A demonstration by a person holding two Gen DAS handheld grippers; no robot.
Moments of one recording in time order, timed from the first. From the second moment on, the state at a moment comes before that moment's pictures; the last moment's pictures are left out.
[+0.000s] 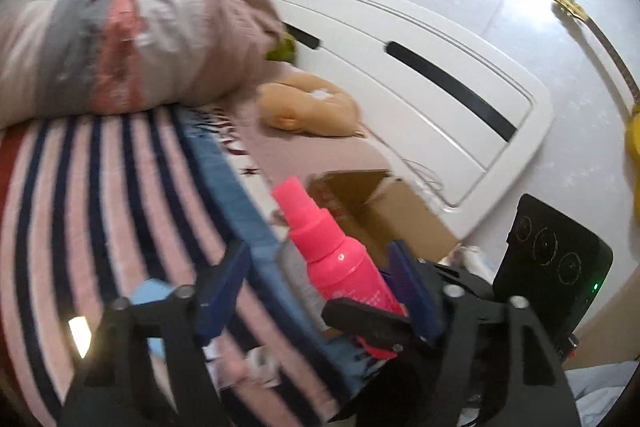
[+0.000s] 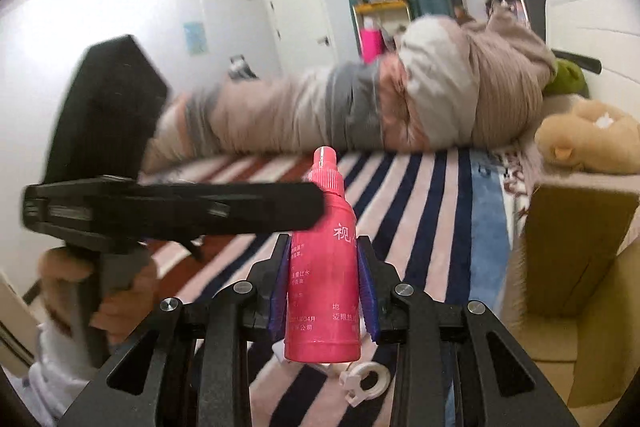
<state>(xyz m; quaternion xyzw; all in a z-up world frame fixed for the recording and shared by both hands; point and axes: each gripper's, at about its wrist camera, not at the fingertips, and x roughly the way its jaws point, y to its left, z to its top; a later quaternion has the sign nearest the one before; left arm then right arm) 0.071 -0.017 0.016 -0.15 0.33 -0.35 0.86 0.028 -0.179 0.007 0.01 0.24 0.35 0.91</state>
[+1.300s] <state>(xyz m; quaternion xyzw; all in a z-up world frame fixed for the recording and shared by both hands) 0.090 -0.159 0.038 -0.01 0.36 -0.34 0.87 0.041 -0.330 -0.002 0.00 0.32 0.17 0.93</state>
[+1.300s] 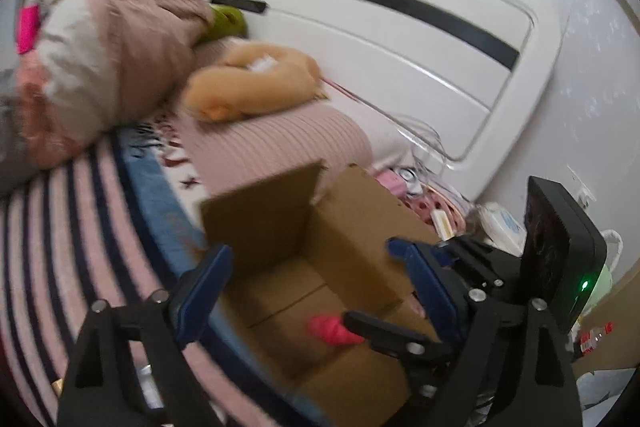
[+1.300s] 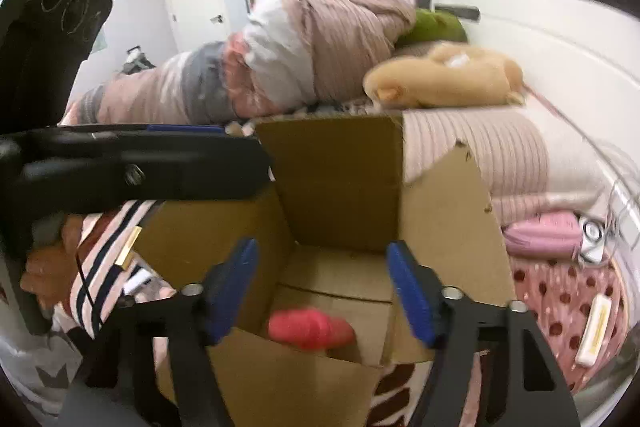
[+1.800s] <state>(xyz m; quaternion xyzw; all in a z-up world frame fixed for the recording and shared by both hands) 0.037 0.034 0.027 -0.02 0.29 -0.12 0.95 0.024 -0.175 0.028 -0.08 0.28 0.33 0.90</state>
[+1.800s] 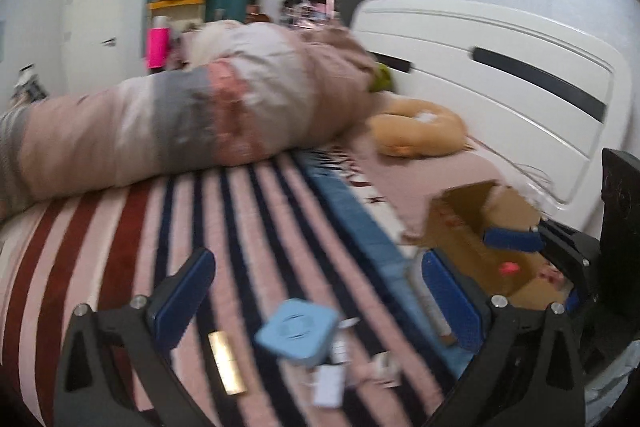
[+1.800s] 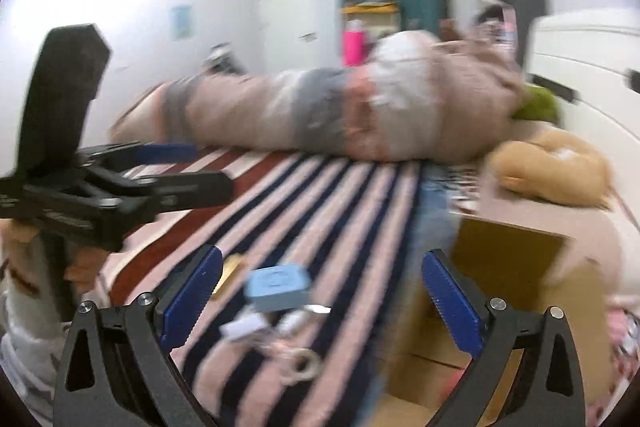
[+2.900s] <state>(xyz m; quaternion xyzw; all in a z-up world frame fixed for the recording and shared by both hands) 0.047 0.137 -0.084 -0.16 0.39 -0.13 0.89 0.131 -0.056 -0.129 -0.18 0.47 0.34 0.80</state>
